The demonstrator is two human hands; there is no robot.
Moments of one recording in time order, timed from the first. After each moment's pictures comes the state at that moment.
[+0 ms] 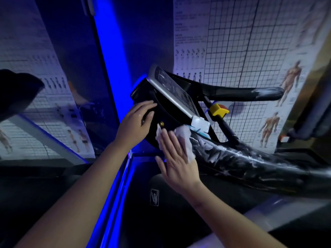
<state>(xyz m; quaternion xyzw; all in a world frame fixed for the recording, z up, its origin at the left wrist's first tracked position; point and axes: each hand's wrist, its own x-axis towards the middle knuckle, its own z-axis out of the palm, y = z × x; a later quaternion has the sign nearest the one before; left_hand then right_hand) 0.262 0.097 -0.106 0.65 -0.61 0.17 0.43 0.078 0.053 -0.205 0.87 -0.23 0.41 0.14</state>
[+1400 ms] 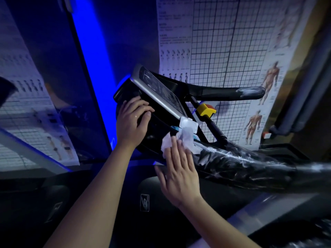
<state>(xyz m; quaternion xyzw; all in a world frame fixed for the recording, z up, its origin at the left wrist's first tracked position) 0.259 0.042 -0.127 0.60 -0.59 0.24 0.48 0.054 0.049 -0.230 0.86 -0.32 0.38 0.13</state>
